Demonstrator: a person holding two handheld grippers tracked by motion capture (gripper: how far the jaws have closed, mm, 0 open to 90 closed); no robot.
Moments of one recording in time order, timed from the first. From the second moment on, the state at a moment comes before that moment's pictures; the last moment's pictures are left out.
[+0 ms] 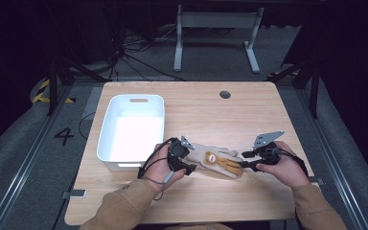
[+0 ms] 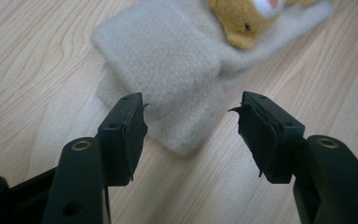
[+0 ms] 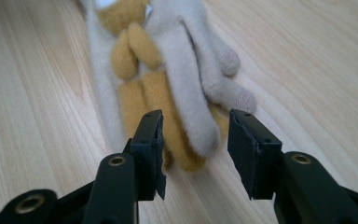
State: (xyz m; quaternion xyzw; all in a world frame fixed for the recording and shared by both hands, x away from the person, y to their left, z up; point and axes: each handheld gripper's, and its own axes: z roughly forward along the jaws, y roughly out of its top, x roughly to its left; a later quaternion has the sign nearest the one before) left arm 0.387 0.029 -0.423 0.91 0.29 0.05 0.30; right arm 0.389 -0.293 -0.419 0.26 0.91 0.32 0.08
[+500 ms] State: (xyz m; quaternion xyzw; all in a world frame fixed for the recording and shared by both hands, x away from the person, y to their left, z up) left arm 0.390 0.030 -0.425 0.91 0.29 0.04 0.30; right arm 0.391 -0.291 -0.436 0.26 0.92 0.27 0.06
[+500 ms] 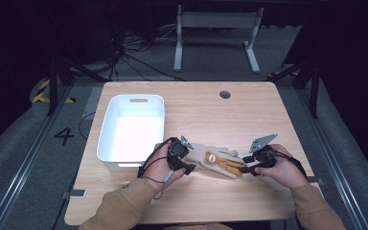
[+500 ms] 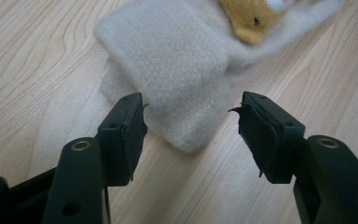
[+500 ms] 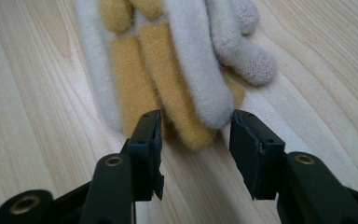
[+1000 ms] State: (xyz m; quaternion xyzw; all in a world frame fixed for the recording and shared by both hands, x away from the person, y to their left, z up) left arm 0.396 0.032 -0.430 0.90 0.31 0.06 0.30; right arm 0.391 -0.287 -0.434 0.23 0.93 0.28 0.07
